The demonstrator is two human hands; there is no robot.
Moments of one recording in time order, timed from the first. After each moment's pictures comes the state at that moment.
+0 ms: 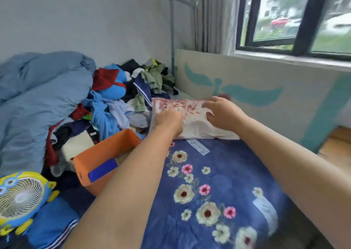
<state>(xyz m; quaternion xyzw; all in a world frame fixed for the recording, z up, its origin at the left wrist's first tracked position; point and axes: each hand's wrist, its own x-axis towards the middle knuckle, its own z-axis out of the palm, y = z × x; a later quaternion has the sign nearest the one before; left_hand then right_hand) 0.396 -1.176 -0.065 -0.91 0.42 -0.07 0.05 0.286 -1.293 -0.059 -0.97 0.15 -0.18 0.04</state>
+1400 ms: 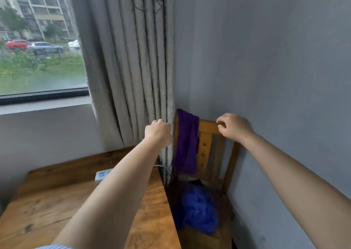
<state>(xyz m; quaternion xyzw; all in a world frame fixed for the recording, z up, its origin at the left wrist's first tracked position) -0.506 -1.678 -0.087 -0.50 0.87 -0.01 -0.04 -0.705 -1.581 -0.078 -0.60 0.78 -0.16 -0.05</state>
